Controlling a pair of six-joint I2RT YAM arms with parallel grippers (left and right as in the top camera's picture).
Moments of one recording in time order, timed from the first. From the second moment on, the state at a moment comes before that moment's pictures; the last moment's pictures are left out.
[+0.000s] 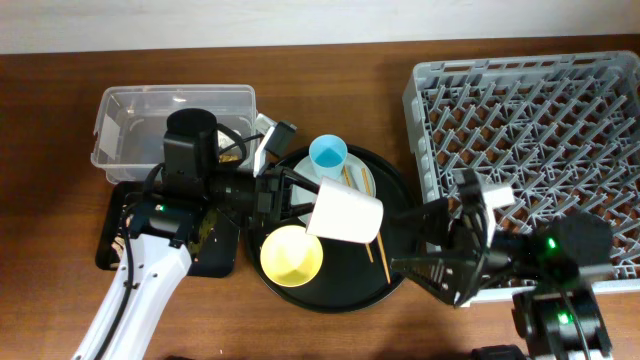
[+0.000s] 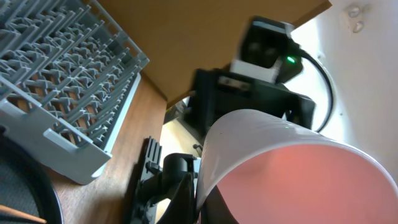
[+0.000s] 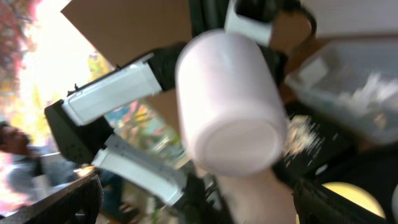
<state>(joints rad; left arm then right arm) -0.25 1.29 1.06 -0.24 1.44 -0.46 0.06 0.74 0.70 0.03 -1.38 0.69</state>
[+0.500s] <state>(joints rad) -0.32 1.29 1.06 -0.24 1.43 -0.43 0.06 0.81 0.70 -0.05 -1.42 0.70</state>
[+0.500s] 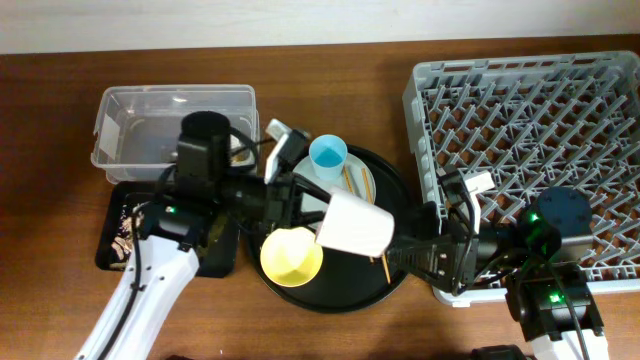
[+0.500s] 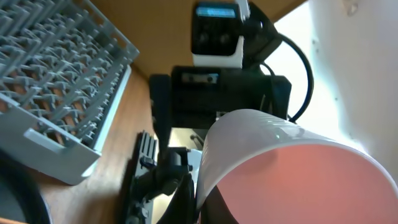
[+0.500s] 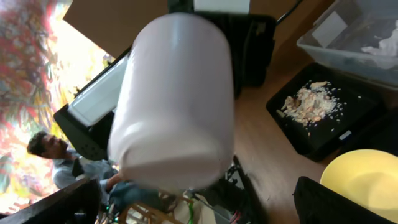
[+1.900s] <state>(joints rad) -0.40 1.29 1.08 -0.37 1.24 -0.41 0.25 0.82 0.70 0.11 -1.15 0.70</state>
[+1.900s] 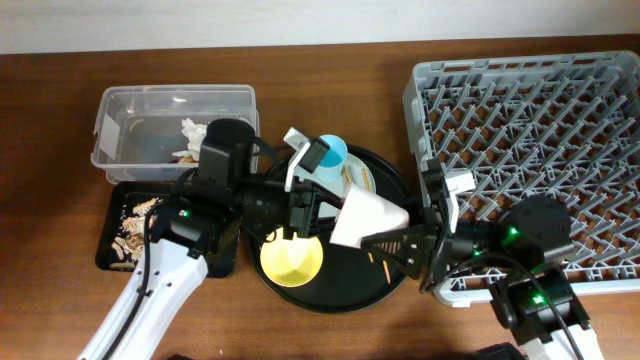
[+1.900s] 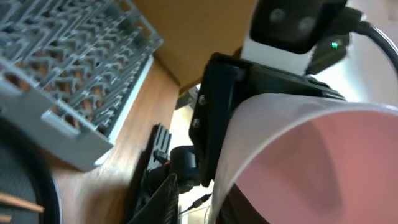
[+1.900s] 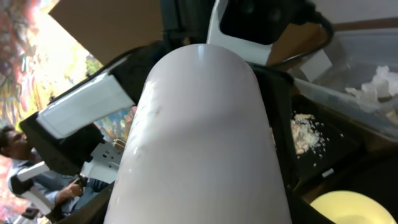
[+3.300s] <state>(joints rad) -0.41 1.29 1.08 -0.67 0.47 -0.40 0.09 1.18 1.54 -1.18 -0.19 0.17</state>
